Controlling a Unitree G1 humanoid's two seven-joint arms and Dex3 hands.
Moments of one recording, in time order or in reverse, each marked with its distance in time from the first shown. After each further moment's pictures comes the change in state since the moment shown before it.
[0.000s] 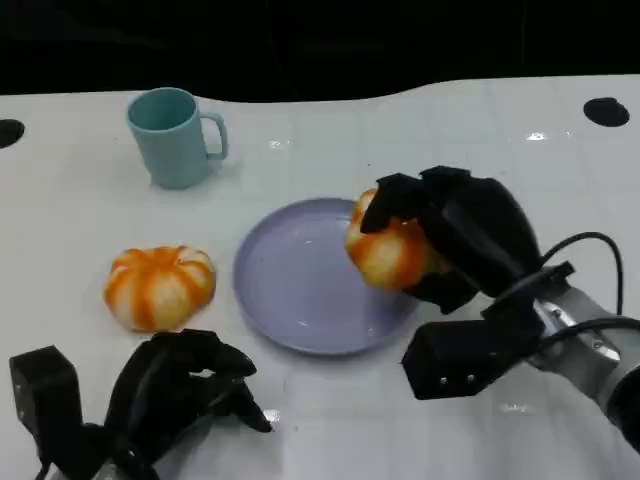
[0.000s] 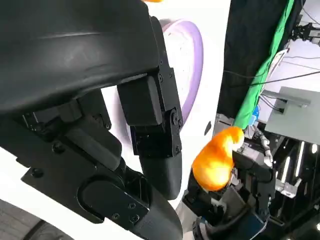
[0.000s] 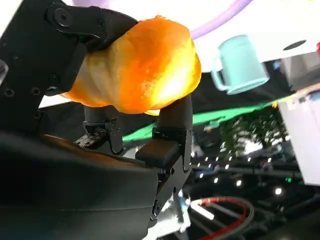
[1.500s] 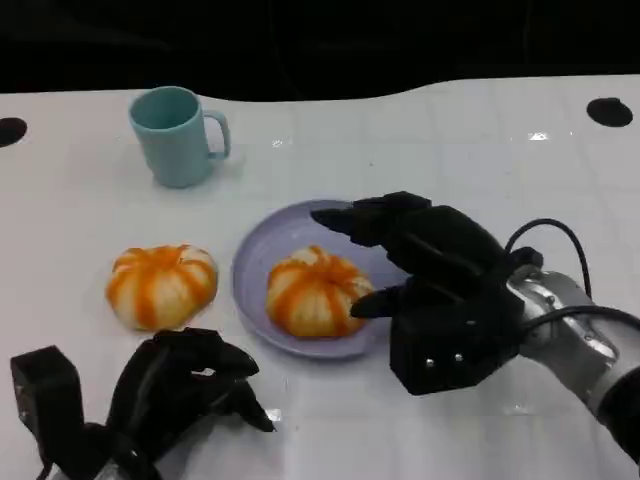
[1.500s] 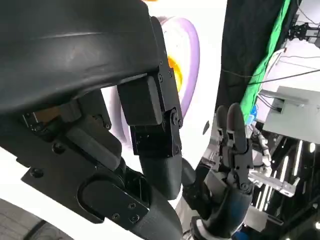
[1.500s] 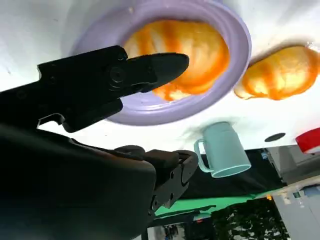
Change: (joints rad) left arm 0.013 -0.007 -0.009 -0.033 -0.002 0.004 0.008; right arm 0.058 -0.016 -0.037 -0.206 0.137 0.117 0.577
